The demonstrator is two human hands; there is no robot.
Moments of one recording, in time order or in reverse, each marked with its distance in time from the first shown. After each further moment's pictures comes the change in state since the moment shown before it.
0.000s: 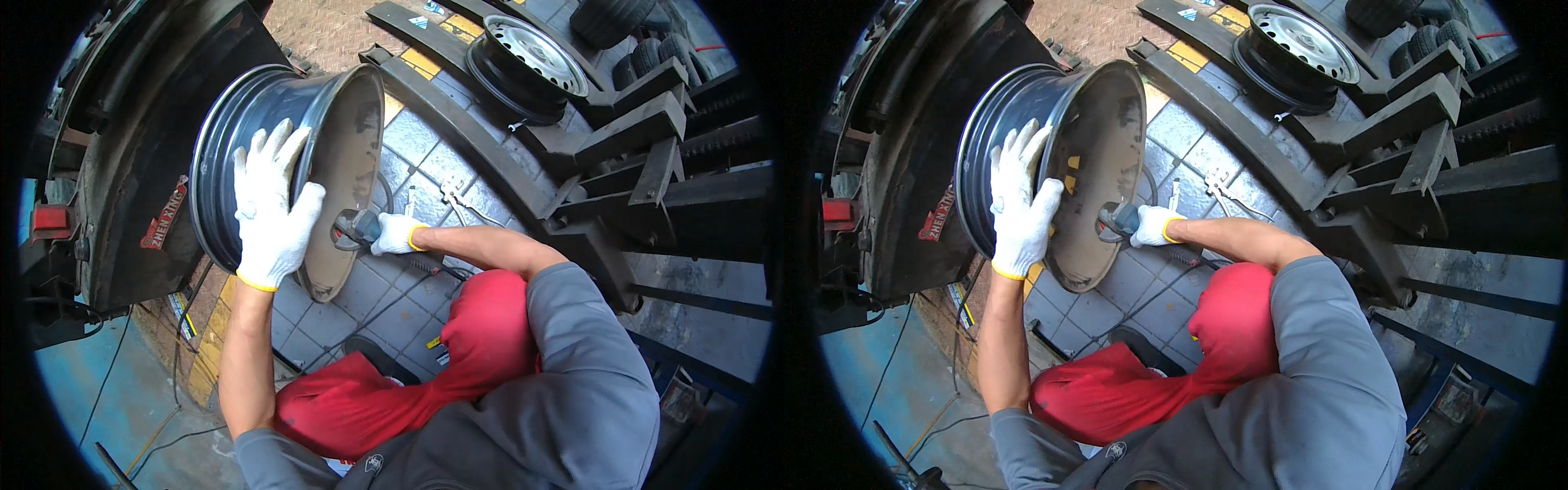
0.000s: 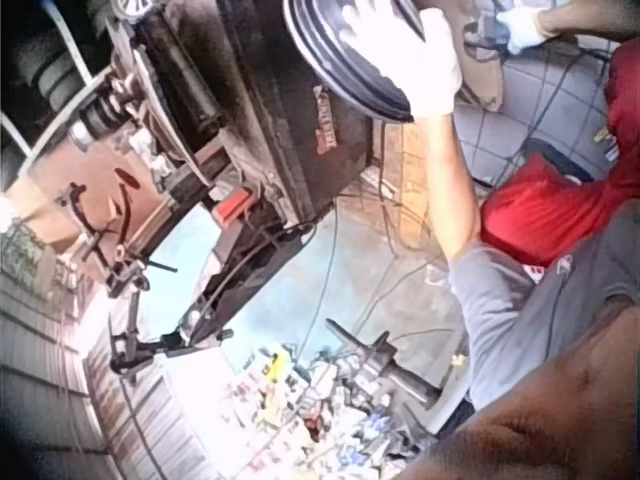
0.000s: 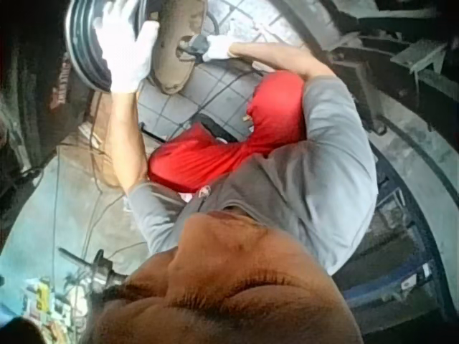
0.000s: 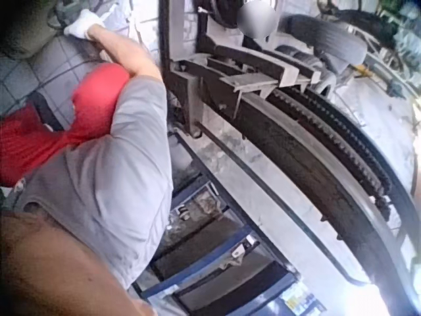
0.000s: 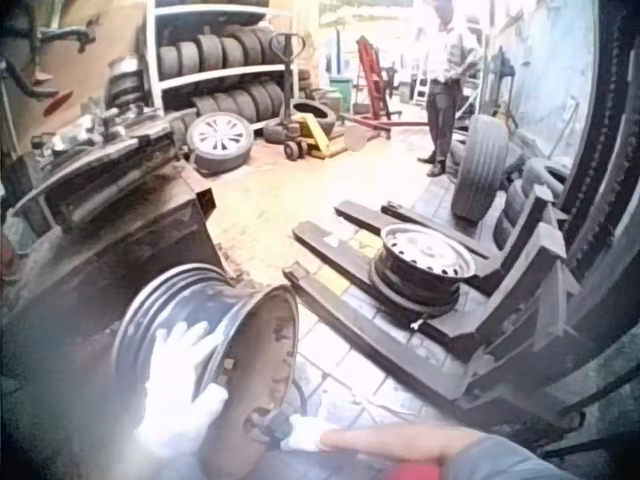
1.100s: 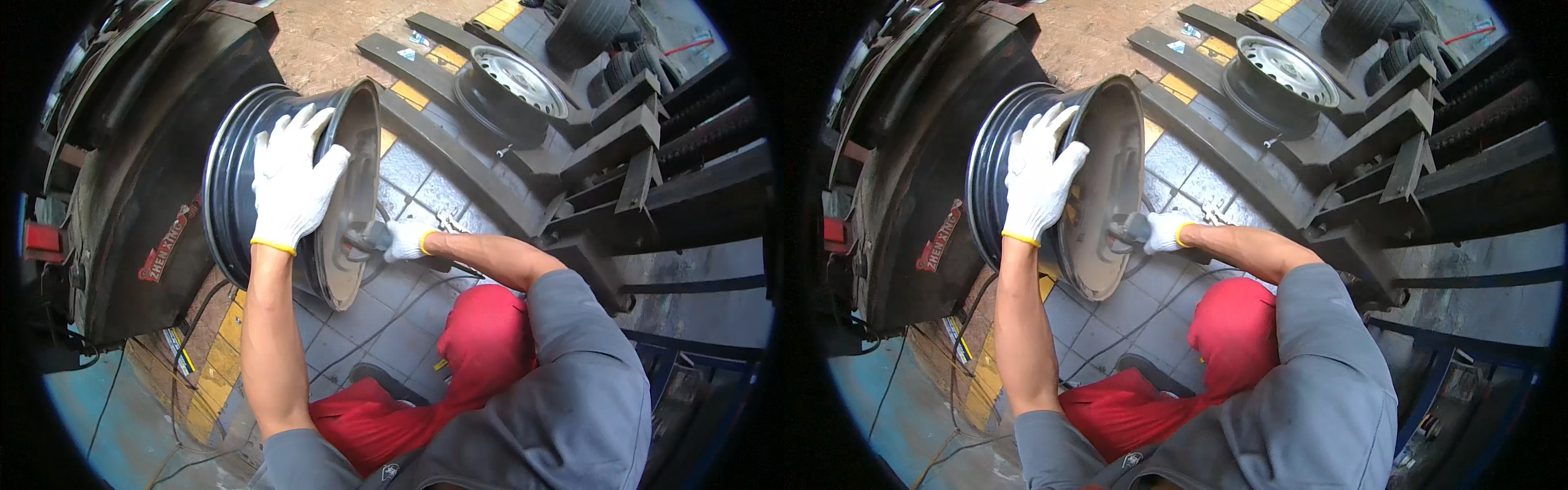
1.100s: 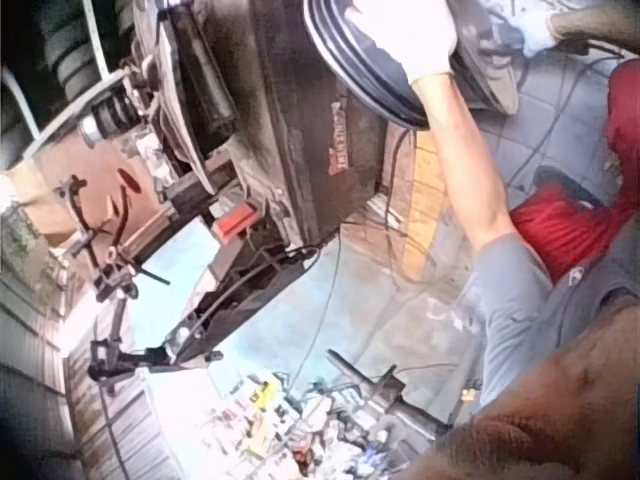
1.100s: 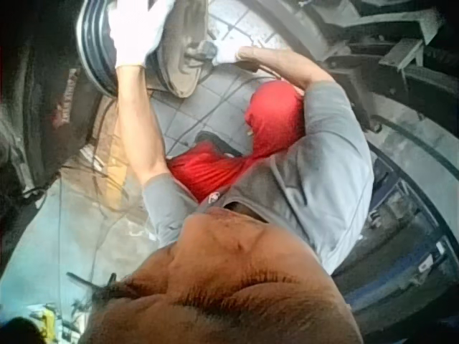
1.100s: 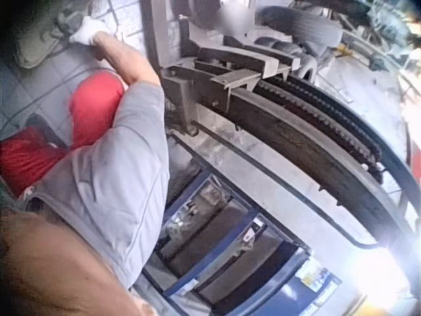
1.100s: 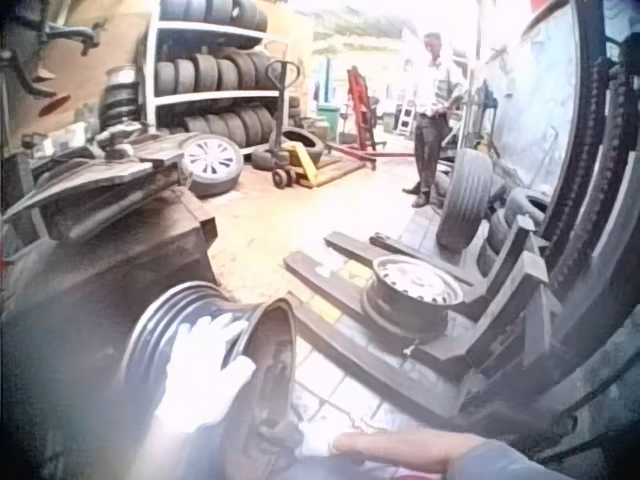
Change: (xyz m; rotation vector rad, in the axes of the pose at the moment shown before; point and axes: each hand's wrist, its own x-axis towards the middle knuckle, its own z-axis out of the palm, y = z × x) left_hand 0.070 -0.037 0.018 0.001 0.074 0.008; right_hand 0.006 -0.005 -0.049 -0.247 0.131 0.019
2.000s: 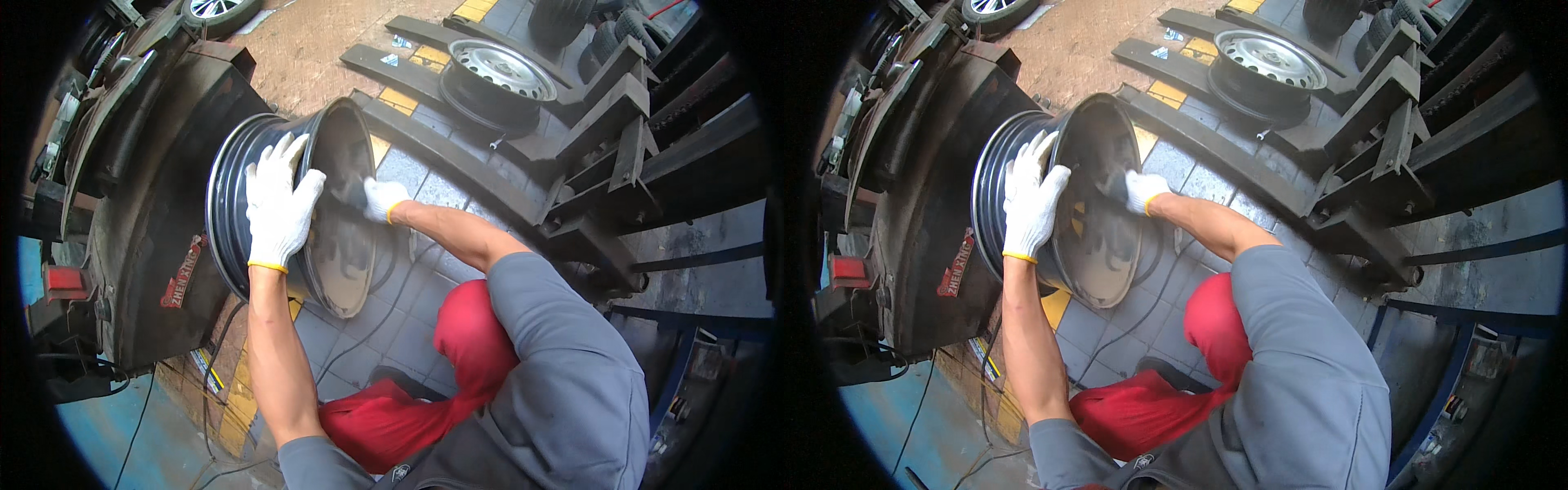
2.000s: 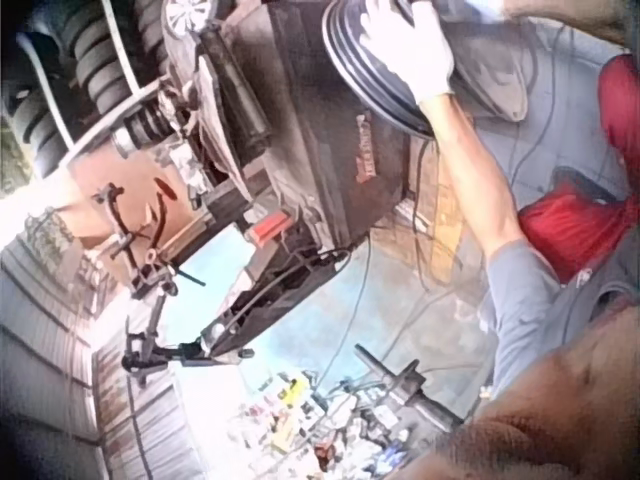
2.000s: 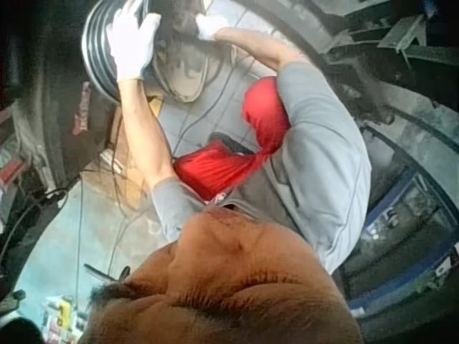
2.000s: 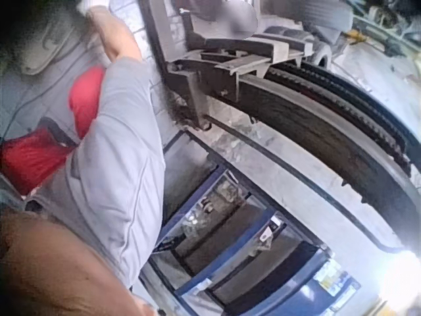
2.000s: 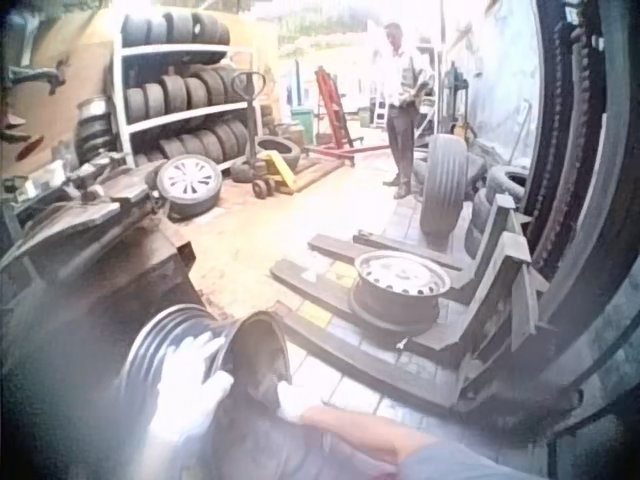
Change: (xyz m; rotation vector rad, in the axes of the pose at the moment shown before) left_hand 0.001 -0.004 -0.001 -0.024 -0.099 -0.030; right_hand 0.084 -0.008 -0.039 0.022 0.399 0.035
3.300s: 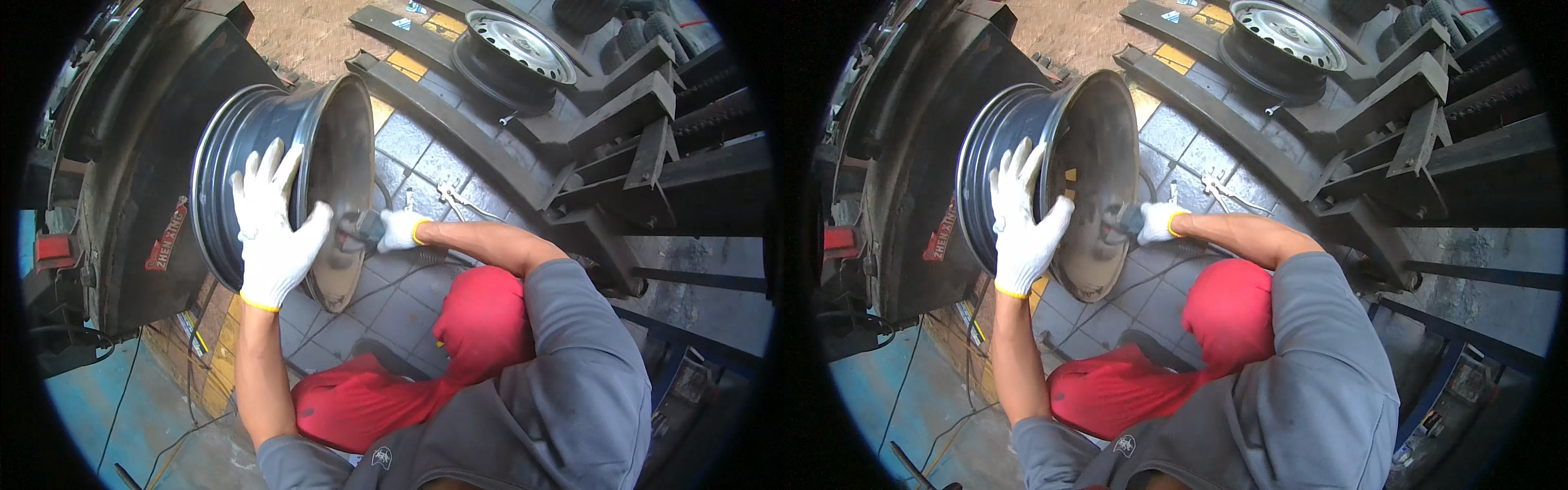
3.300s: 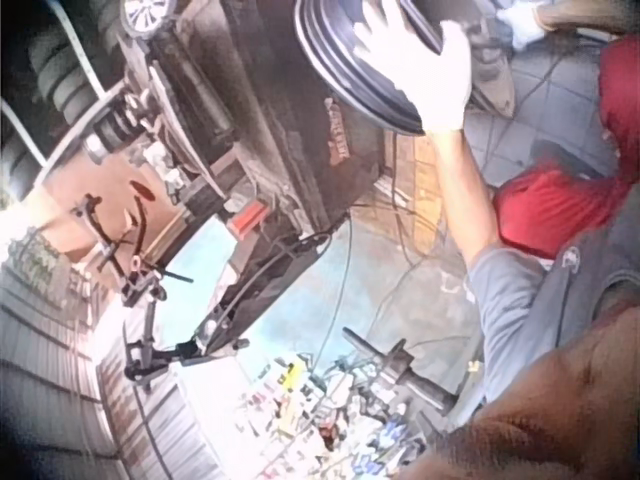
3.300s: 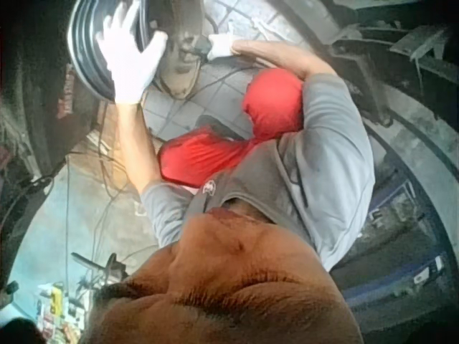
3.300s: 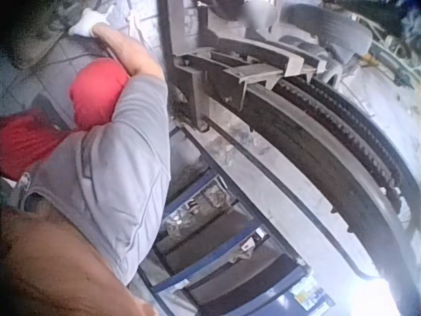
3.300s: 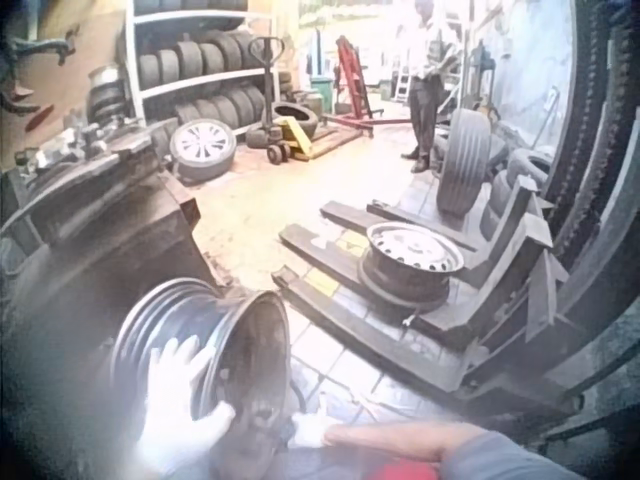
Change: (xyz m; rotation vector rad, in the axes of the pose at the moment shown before) left_hand -0.074 0.051 -0.016 0.076 -0.019 -0.001; right_hand -0.116 0.024 0.041 0.162 -0.460 -0.038
